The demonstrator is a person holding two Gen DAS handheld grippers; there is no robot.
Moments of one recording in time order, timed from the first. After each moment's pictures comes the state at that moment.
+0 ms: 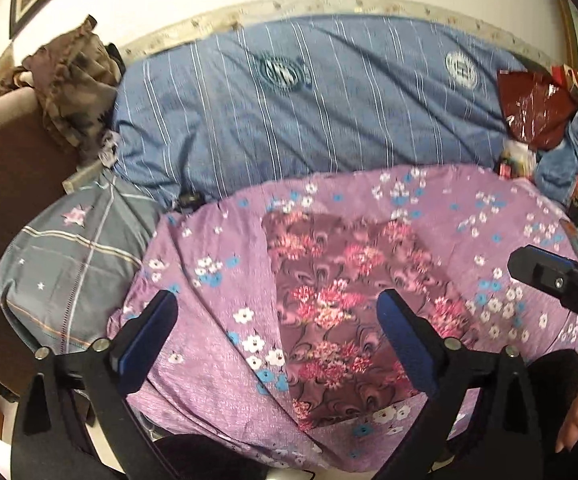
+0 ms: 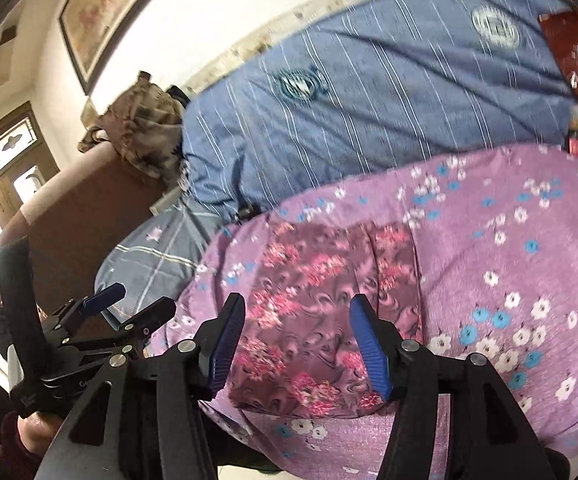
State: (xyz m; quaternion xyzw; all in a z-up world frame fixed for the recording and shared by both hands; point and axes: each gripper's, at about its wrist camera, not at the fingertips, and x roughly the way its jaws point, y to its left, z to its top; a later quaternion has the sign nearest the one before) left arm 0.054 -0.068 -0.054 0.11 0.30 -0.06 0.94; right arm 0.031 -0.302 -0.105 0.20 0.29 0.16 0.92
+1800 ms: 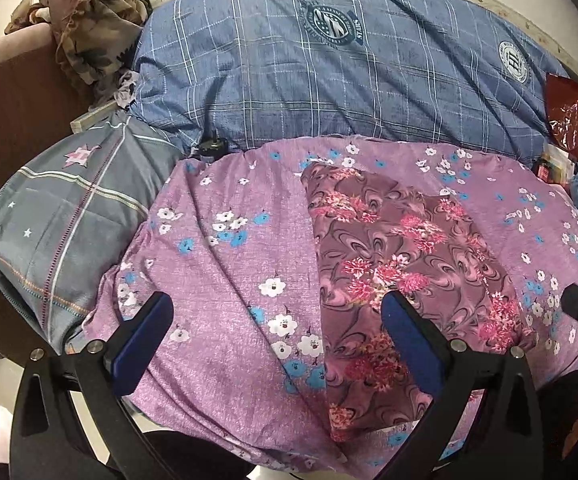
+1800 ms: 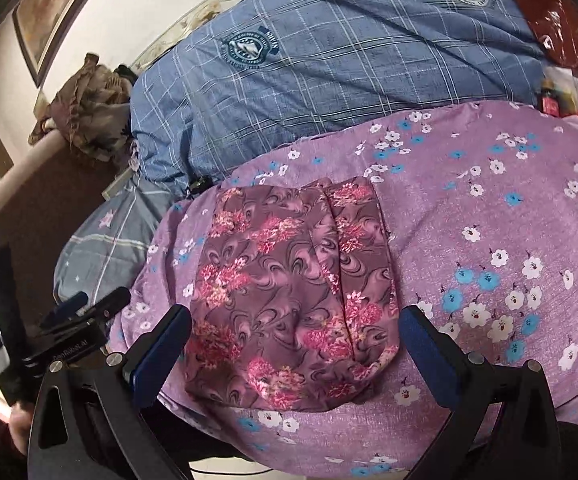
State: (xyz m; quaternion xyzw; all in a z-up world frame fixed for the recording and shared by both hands) left arm 0.104 -0.031 -0.113 0.06 0.37 -0.02 0.93; right arm 0.061 -0.306 -0.158 0.22 0.37 0.09 0.90
